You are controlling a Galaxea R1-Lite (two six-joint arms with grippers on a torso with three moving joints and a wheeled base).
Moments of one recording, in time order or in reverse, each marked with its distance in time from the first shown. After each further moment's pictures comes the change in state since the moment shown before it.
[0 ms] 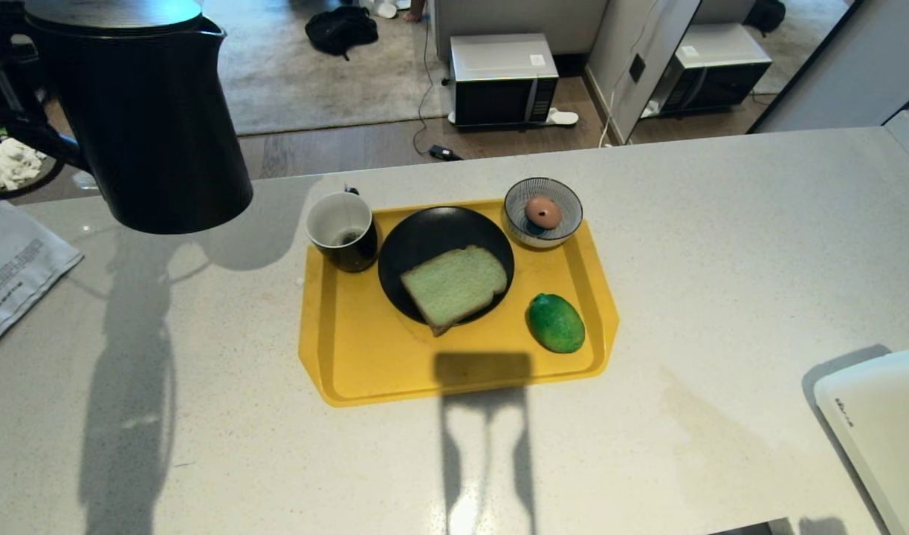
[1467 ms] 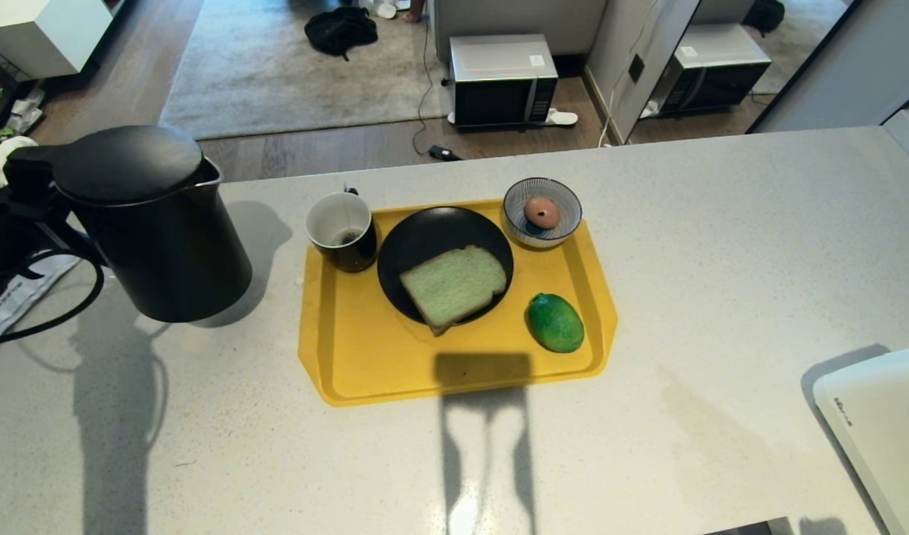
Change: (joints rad) left arm 0.129 0.268 0.482 -0.920 -0.134 -0.139; right arm 0.000 0.000 0.000 0.000 -0.002 0.002
